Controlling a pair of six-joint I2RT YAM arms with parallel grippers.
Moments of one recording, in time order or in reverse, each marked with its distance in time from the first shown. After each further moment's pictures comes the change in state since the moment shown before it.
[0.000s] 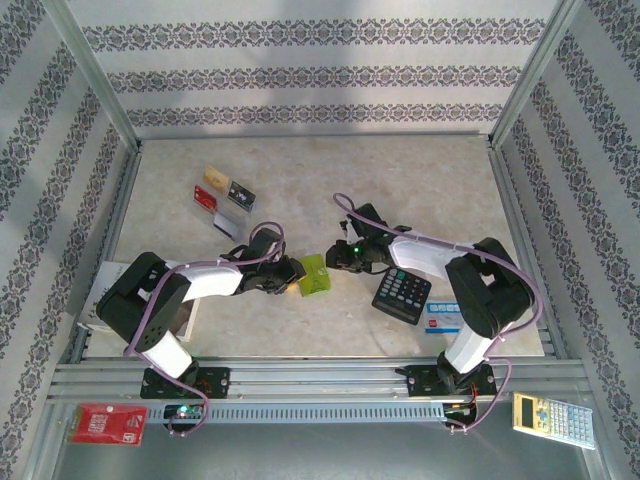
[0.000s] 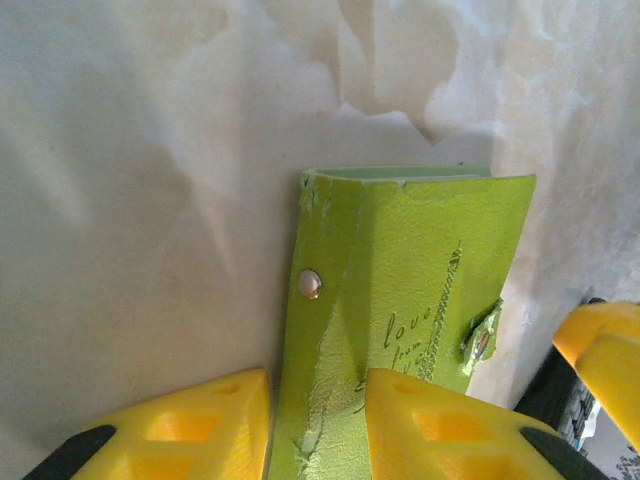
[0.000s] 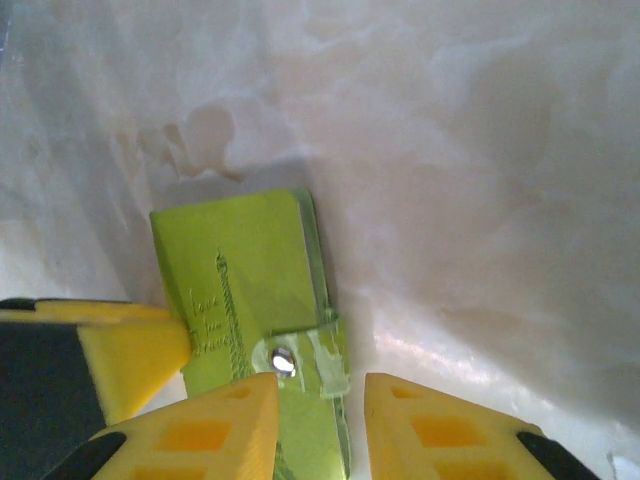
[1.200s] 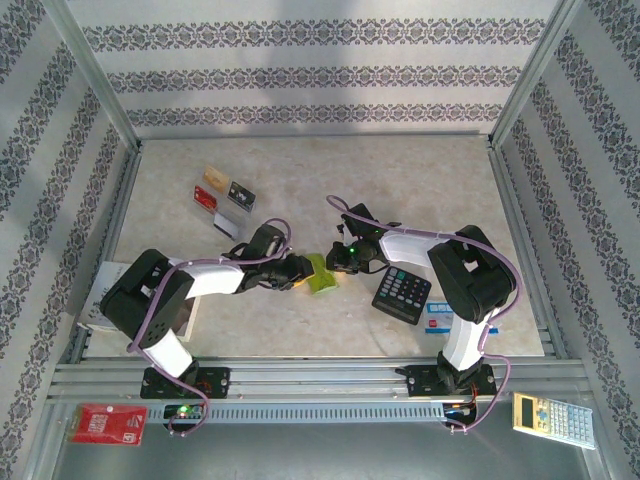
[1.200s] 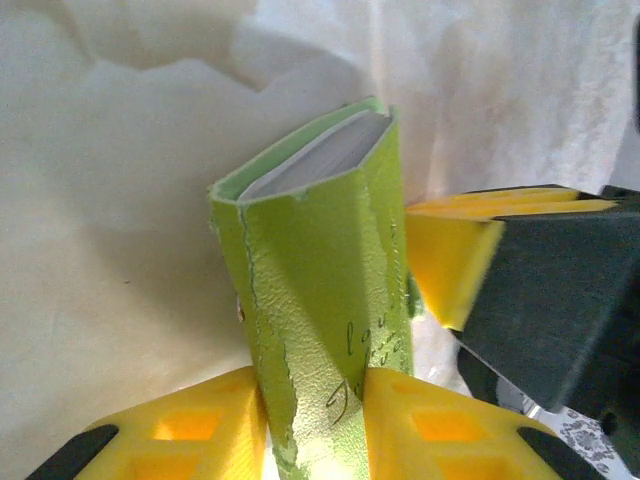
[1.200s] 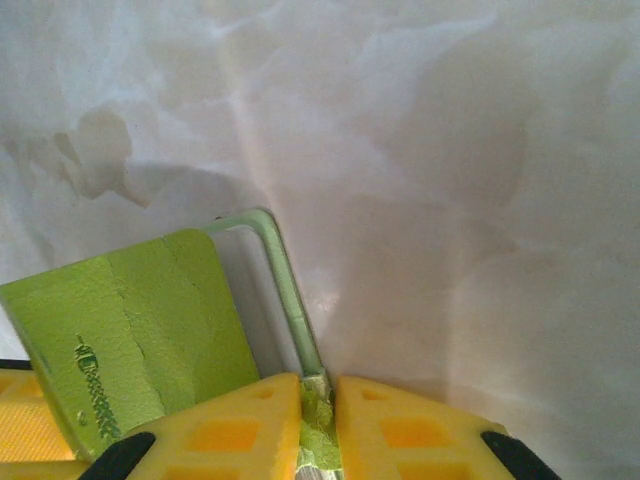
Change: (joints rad) left arm 0.006 0.018 0.003 0.122 0.146 0.116; right arm -0.003 0.116 0.050 -0.031 0.005 -0.010
